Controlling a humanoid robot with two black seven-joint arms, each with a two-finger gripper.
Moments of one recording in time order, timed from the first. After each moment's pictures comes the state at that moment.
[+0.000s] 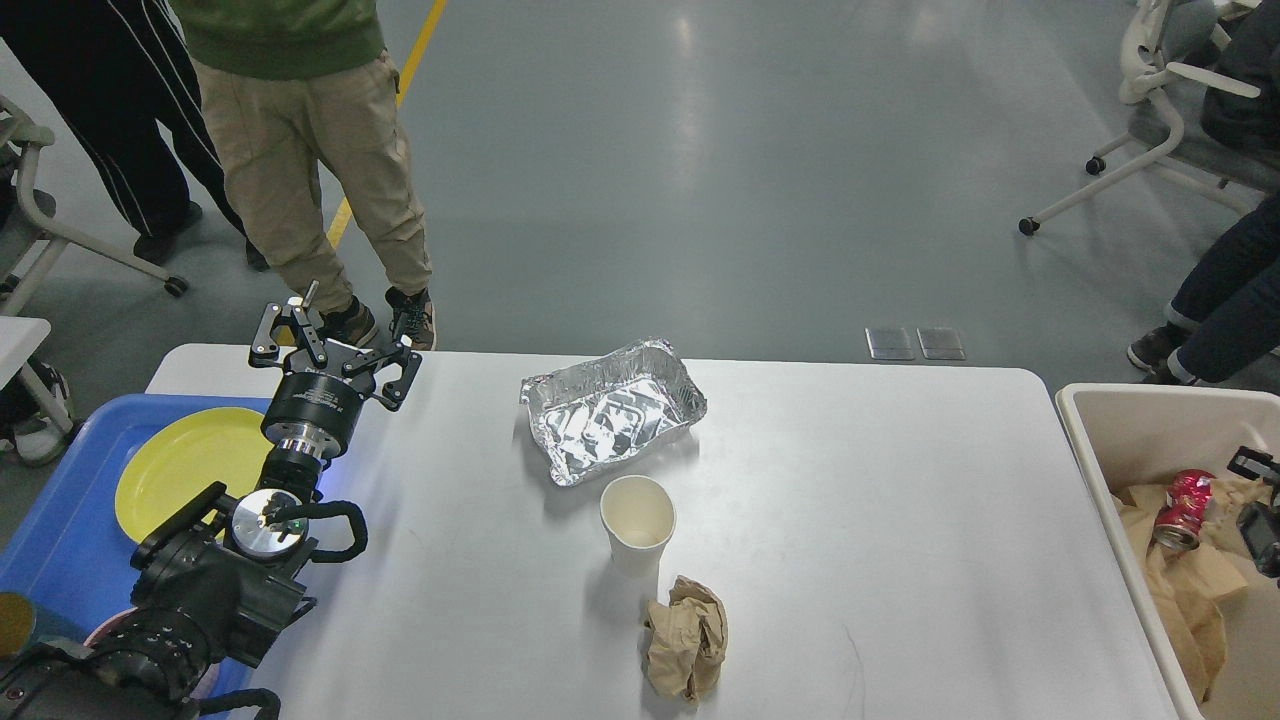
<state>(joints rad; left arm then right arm) -0.66 0.06 -1.21 -0.28 -0.03 -0.69 -0.21 0.75 -0.43 -1.06 0.04 0.03 0.05 -0.19</state>
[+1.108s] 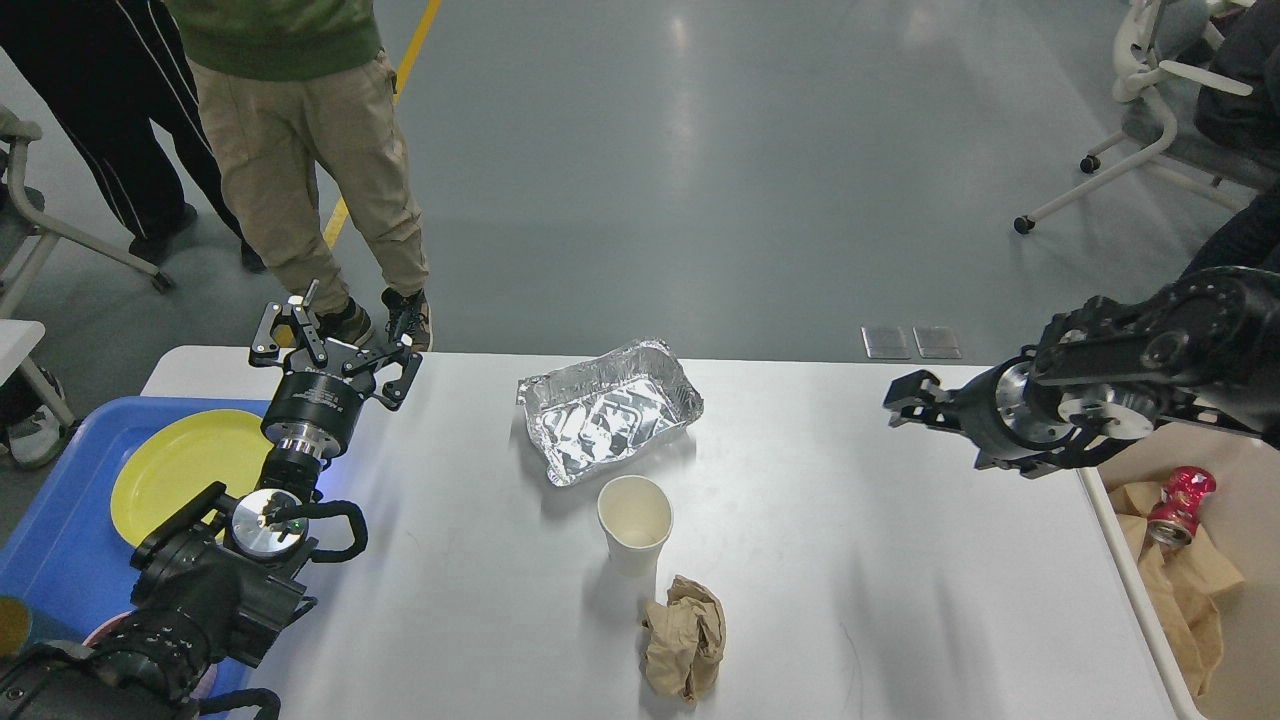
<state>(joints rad) -0.66 0.06 -1.21 -0.28 -0.03 -0.69 -0.21 1.68 -0.38 -1.02 1.33 0.04 0.12 -0.17</state>
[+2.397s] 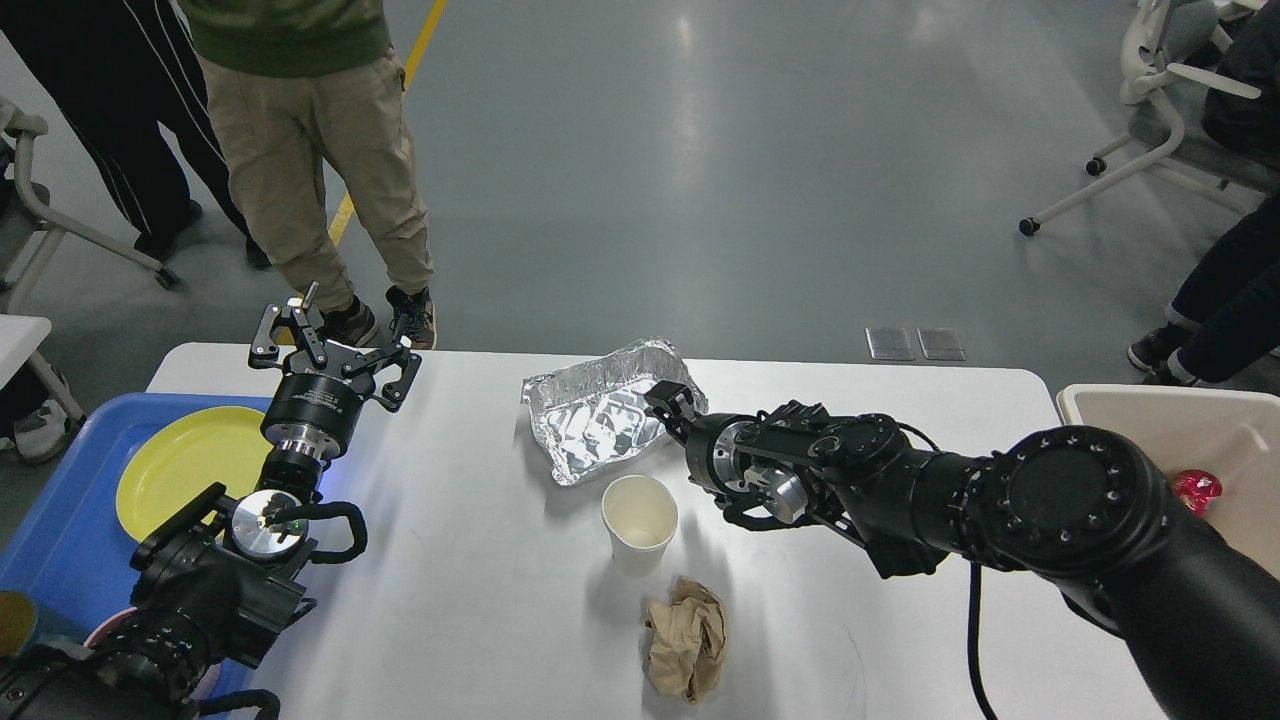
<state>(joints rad) -0.66 0.06 -1.21 -0.28 -0.03 -0.69 -0.21 1.15 0.18 -0.62 0.57 0.34 -0.08 -0.08</state>
